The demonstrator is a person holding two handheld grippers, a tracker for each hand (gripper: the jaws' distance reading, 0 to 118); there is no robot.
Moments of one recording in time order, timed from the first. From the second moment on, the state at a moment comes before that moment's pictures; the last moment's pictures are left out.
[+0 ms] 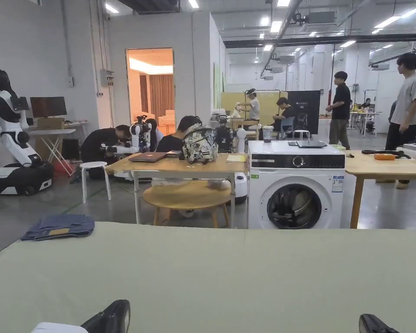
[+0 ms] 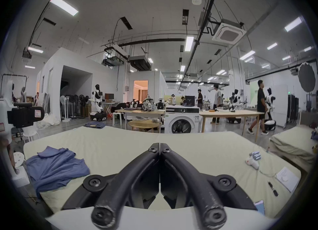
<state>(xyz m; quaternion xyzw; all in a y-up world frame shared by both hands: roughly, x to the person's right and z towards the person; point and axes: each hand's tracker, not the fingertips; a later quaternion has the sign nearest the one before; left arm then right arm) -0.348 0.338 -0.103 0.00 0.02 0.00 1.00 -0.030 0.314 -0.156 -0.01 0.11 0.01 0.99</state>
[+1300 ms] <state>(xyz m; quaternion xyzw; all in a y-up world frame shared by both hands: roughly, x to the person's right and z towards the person) -0.351 0.333 -0.105 -0.02 0.03 0.01 1.00 -0.023 0.313 -0.158 -0.03 0.09 0.02 1.00</state>
